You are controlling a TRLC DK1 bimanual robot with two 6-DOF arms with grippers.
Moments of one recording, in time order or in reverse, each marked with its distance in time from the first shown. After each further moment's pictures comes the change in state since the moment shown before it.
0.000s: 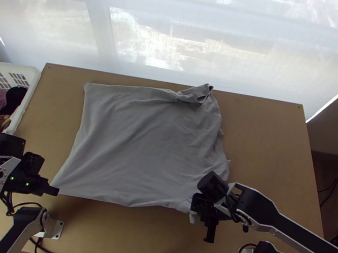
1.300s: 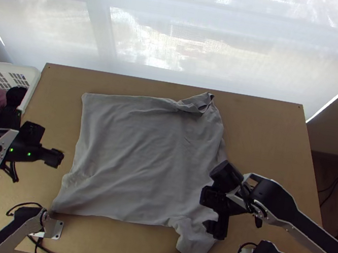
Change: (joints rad) left arm 0.002 0.222 0.192 0.251 0.056 0.017; right arm -0.101 -0.010 0.181 -0.206 -0.074 -0.071
